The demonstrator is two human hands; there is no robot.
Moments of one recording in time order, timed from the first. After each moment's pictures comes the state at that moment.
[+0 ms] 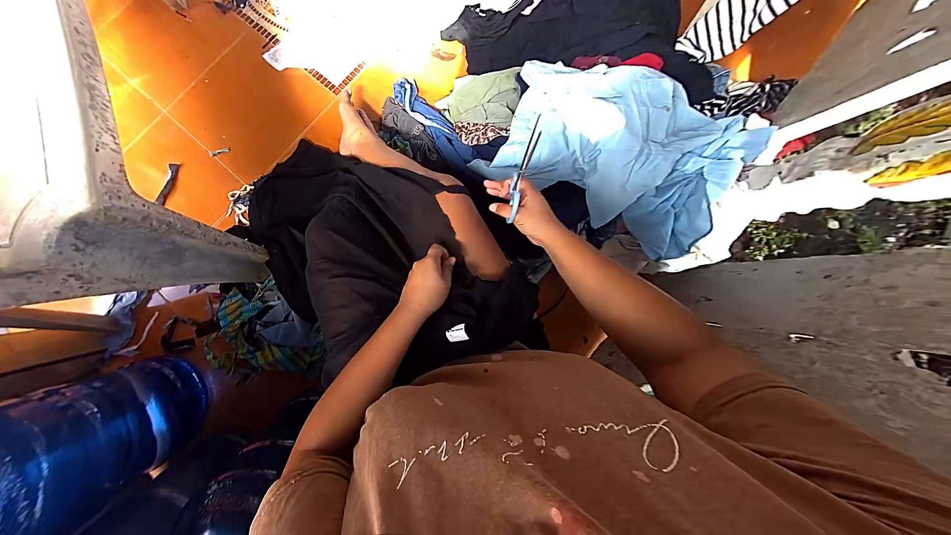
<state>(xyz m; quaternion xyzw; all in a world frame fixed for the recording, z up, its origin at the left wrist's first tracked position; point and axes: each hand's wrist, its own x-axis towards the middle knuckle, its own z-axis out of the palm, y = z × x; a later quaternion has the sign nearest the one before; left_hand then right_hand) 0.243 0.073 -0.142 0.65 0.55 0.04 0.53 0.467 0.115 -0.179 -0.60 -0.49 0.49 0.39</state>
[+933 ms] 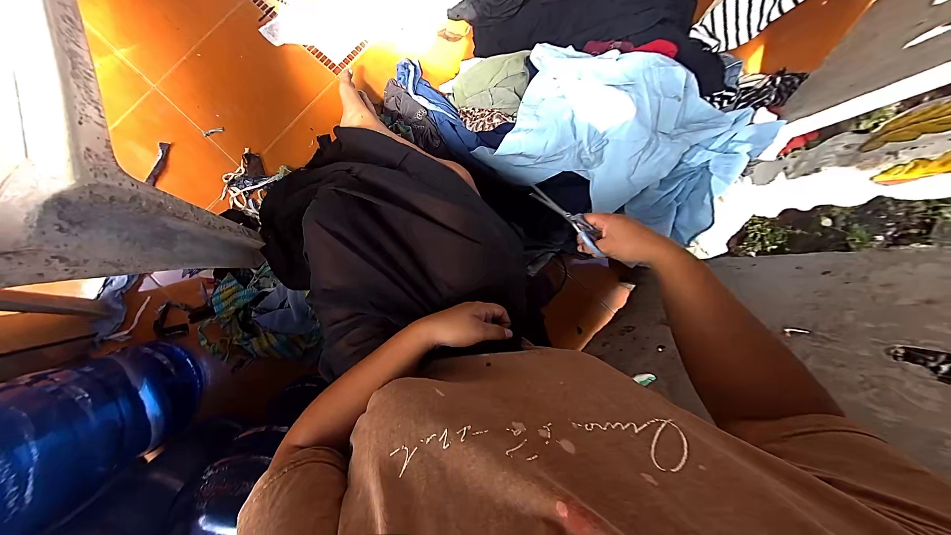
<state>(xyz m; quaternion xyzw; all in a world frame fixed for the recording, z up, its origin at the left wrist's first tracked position) 0.245 0.031 -0.129 0.60 0.23 -0.05 0.77 0.582 0.062 -0.156 -0.71 -0.57 0.41 -0.03</state>
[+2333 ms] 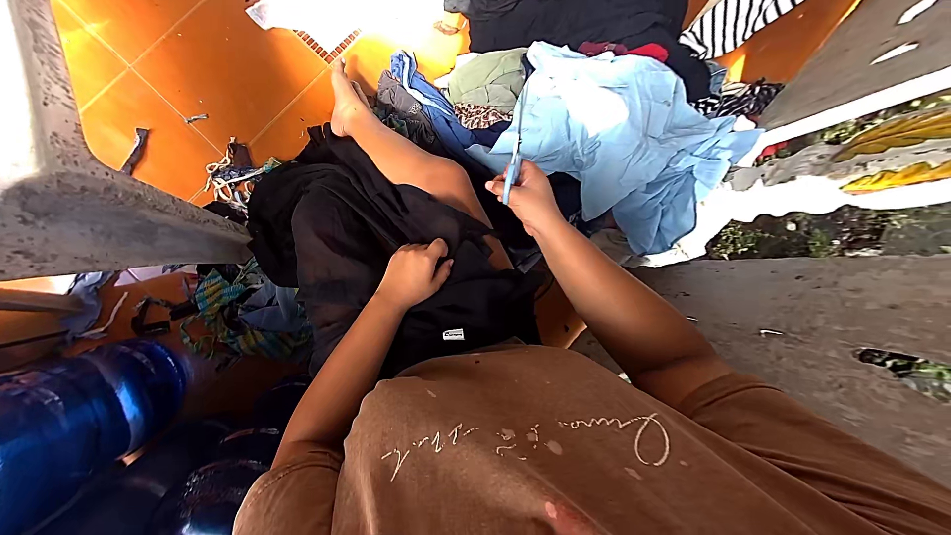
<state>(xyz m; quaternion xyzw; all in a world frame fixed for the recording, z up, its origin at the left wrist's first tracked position) 0.216 0.069 -0.184 0.84 0.39 0.19 0.33 0.450 0.127 -0.165 -0.70 -0.44 0.44 0.35</state>
